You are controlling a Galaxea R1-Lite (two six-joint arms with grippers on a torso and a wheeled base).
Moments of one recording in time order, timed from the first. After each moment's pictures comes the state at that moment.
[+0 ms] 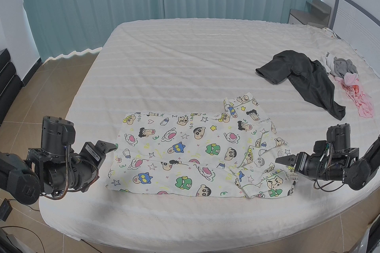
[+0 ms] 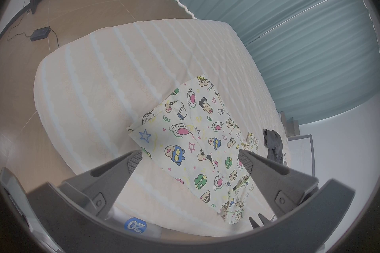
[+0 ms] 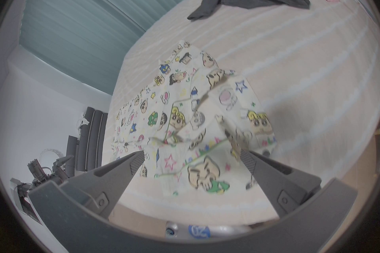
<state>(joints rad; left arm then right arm) -0.33 1.58 -0.51 -0.42 0.11 -1.15 0.17 1.84 -0.43 -0.74 0.23 0.58</state>
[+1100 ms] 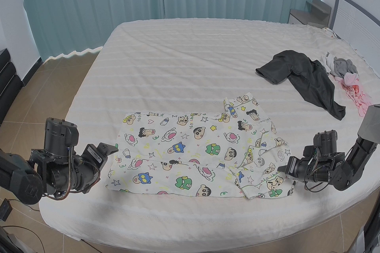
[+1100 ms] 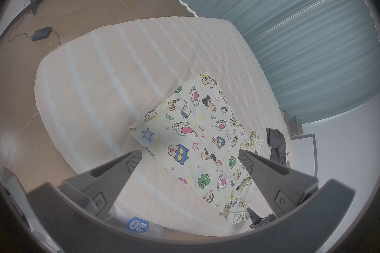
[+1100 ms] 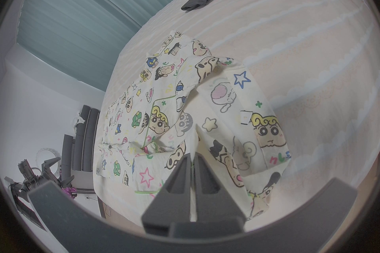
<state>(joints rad) -0.33 1.60 -0.51 -0.42 0.11 -1.15 0.15 2.07 -0.48 -0.89 0.25 0.56</state>
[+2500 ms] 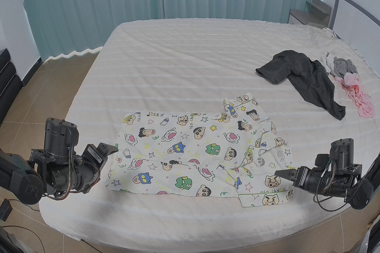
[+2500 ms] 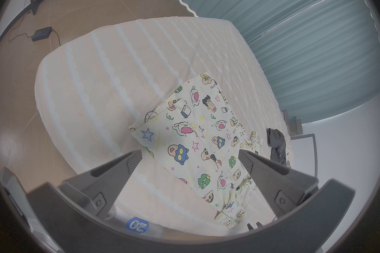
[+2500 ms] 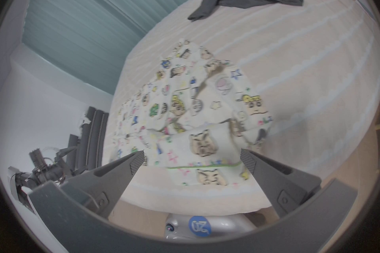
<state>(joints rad) -0.33 1.60 -0.51 -0.42 0.11 -1.15 0.24 1.83 -0.23 -0.96 0.18 0.62</state>
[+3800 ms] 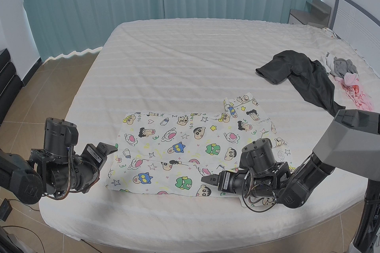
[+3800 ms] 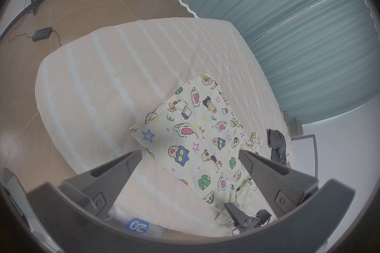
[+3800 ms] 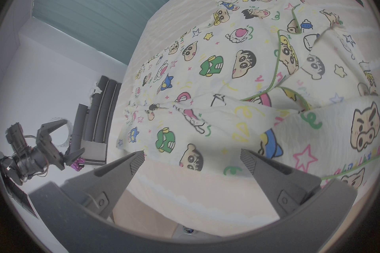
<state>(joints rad) -0.33 1.60 -0.51 -0.42 0.12 -1.15 0.66 2.19 -0.78 -0.72 0.06 0.74</state>
